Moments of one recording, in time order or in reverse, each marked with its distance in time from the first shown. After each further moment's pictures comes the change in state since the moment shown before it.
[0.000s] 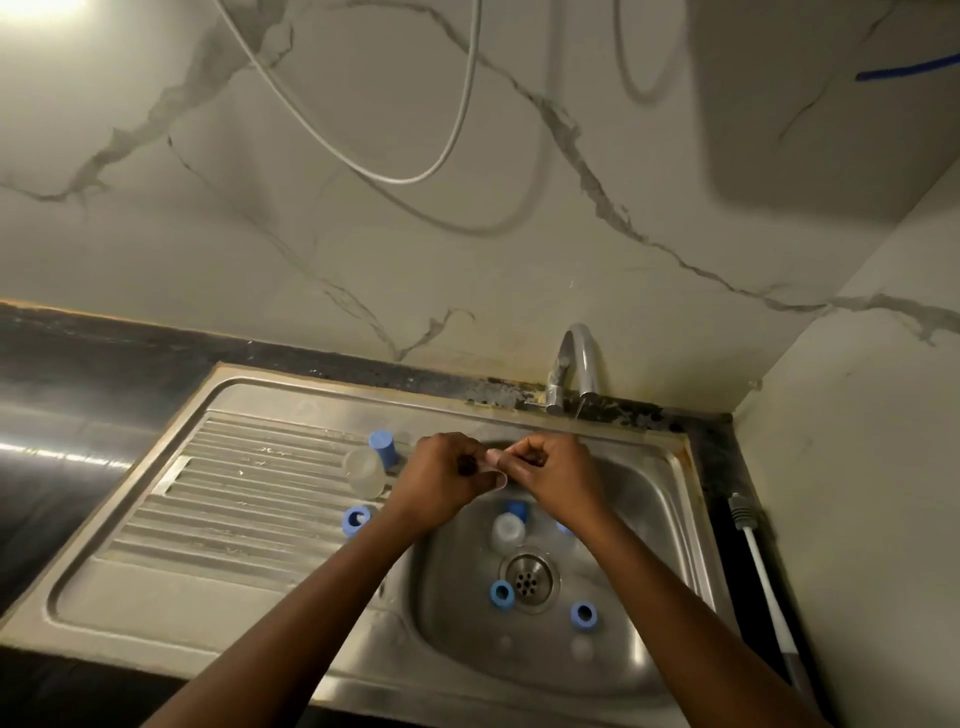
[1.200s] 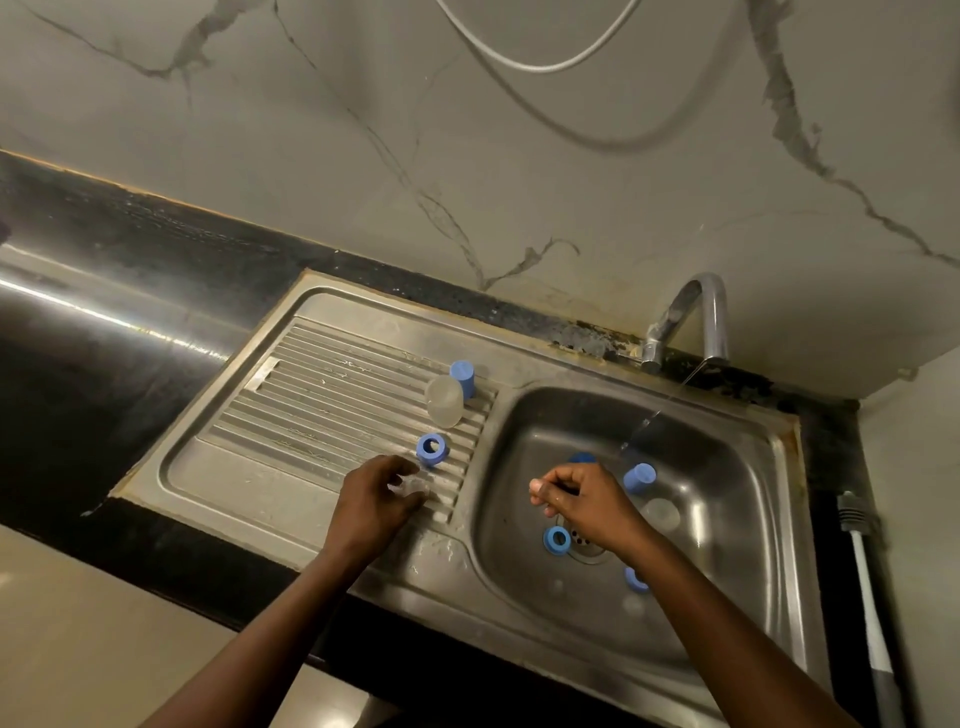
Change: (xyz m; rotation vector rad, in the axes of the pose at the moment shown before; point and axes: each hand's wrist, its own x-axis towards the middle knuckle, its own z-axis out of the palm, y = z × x) left_hand -0.139 -0.145 -0.036 0.030 0.263 -0.451; right_hand -0.025 0.062 0.073 0.022 -0.444 0.141
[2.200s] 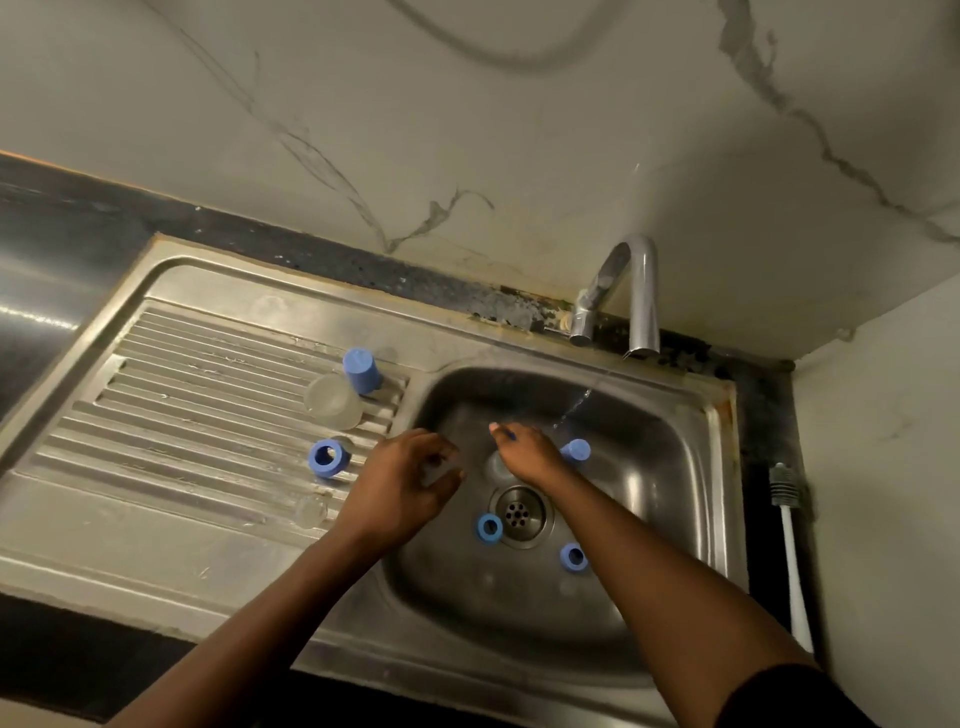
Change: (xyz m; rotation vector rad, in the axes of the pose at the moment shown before) left_hand 0.046 0.105 0.095 0.046 -0.259 0.292; right_hand 0.126 0.097 -0.029 -0.255 0.027 0.421
